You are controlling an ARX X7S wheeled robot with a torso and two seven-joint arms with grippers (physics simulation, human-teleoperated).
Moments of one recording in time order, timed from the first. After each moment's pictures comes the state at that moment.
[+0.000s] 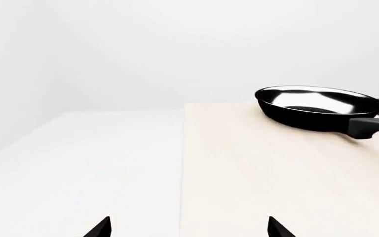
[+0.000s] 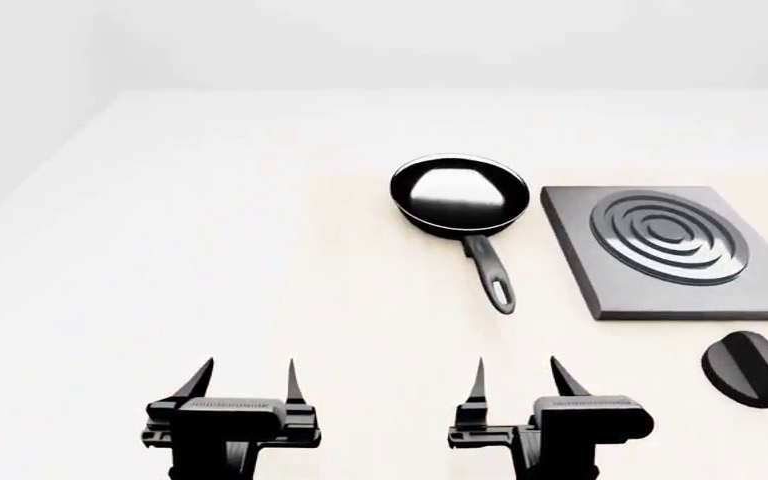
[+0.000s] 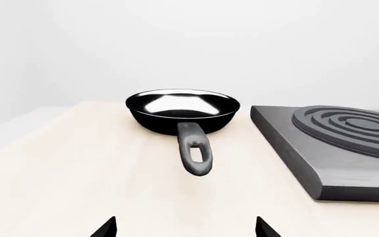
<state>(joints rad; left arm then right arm) -0.01 -0.16 0.19 0.01 -0.14 0.02 -0.18 0.01 0.15 -0.19 0.01 0.12 -0.03 0.19</state>
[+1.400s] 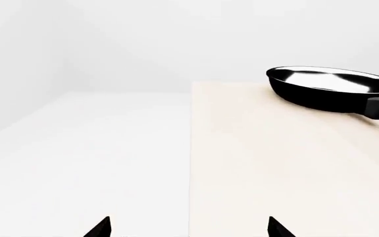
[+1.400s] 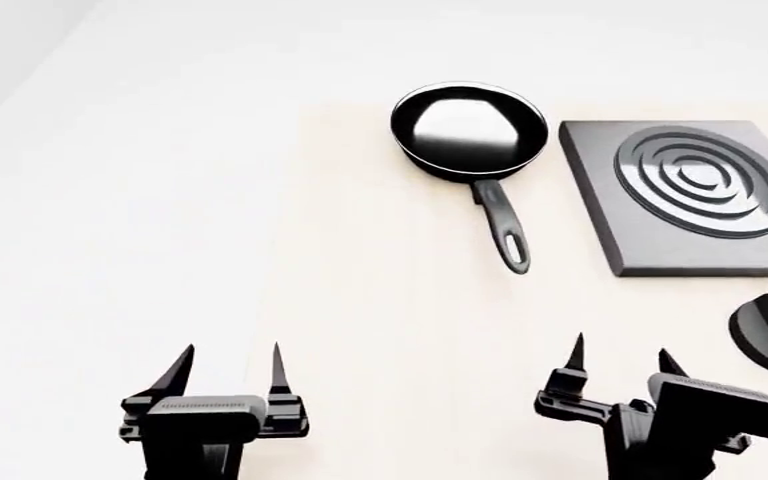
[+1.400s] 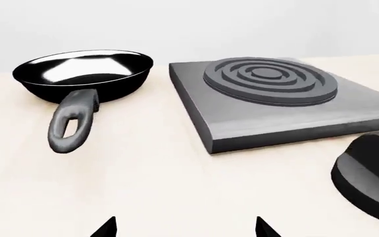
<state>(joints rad) 0.02 -0.20 0.20 0.10 -0.19 0.07 -0.23 -0.03 0.29 -0.01 -0.31 0.32 0.25 0.34</state>
